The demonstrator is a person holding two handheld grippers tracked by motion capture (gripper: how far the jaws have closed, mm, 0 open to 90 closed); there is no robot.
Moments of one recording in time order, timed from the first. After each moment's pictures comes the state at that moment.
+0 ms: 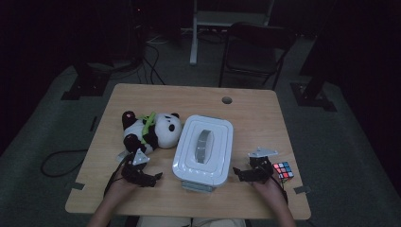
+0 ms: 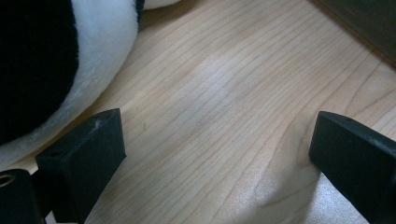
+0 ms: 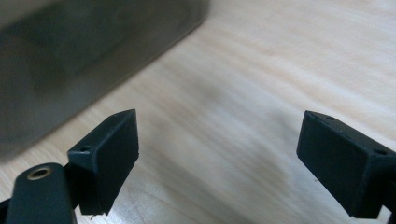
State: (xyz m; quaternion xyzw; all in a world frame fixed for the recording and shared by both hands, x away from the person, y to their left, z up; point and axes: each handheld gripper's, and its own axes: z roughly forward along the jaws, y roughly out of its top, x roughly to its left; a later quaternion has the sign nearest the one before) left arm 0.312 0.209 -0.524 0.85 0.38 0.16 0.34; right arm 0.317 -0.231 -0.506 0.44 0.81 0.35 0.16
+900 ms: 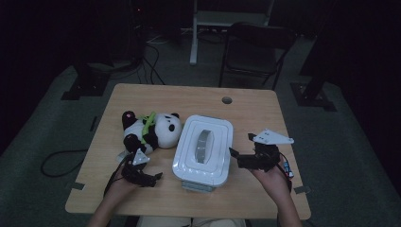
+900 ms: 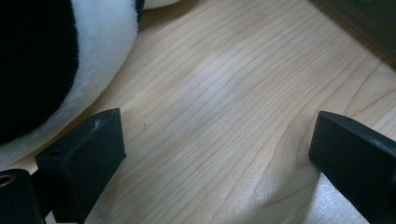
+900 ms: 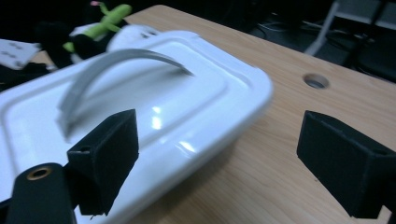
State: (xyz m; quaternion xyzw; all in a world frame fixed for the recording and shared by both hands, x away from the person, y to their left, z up) left arm 0.312 0.209 -0.524 0.85 0.38 0.16 0.34; right arm 0.292 -0.203 -0.381 0.38 0.77 0.46 0.22
